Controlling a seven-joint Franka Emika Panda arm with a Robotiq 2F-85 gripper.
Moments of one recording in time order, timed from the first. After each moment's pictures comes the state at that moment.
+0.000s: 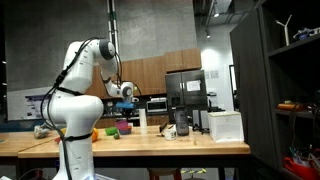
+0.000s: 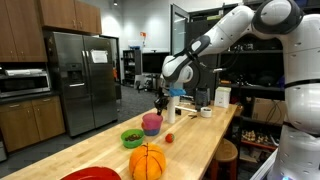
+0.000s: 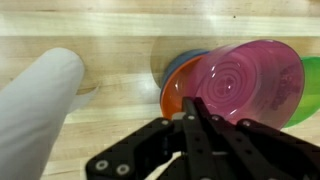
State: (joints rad) arm 0.14 0.20 0.21 -2.12 0.19 2.49 -0.12
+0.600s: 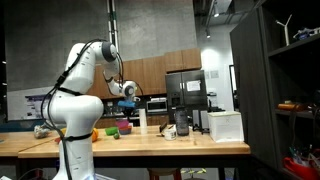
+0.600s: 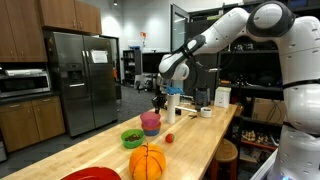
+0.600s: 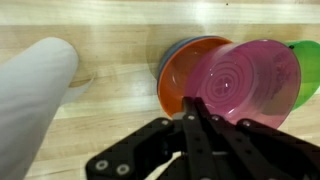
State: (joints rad) arm 0.13 0.25 0.21 -2.01 0.23 2.40 -0.13
